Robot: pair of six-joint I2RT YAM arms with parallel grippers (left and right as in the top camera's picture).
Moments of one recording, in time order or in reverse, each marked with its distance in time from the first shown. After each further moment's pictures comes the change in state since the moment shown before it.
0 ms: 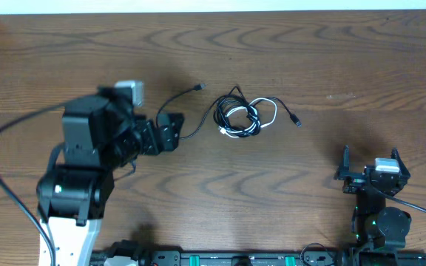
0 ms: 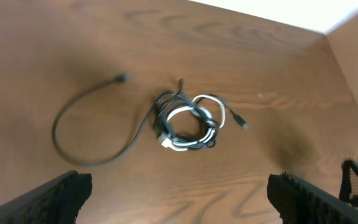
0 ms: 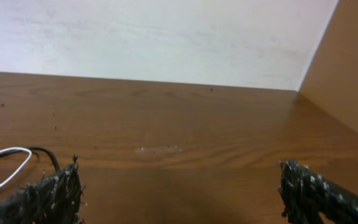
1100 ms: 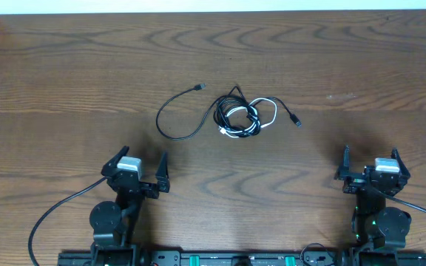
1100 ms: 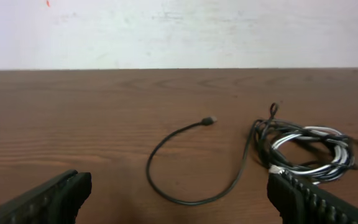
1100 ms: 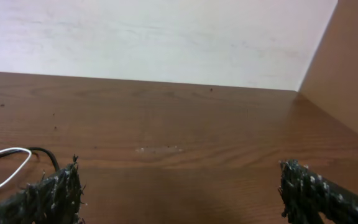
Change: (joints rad) left arm 0.141 -0.938 -1.144 0.754 -0.159 0.179; right arm 0.000 0.000 0.000 0.000 0.000 0.000
